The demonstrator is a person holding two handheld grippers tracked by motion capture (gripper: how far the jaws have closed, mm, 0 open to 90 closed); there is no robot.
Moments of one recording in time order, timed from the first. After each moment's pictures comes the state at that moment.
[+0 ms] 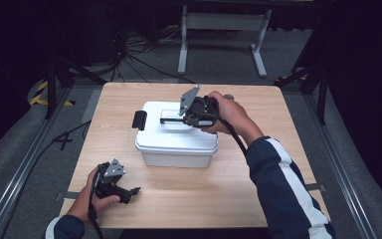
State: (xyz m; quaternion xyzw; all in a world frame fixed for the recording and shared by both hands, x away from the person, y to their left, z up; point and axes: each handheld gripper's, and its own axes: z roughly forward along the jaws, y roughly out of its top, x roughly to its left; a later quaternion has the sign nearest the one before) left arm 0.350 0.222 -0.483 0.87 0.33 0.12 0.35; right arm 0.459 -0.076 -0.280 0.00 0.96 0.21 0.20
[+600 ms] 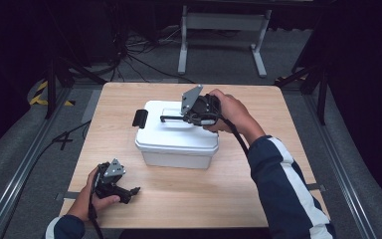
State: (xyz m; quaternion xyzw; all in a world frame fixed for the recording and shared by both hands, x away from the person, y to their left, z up) left arm 0.350 0.222 -0.483 0.87 0.33 0.12 0.35; right arm 0.456 -0.080 -0.272 -0.02 0.95 0.23 0.21
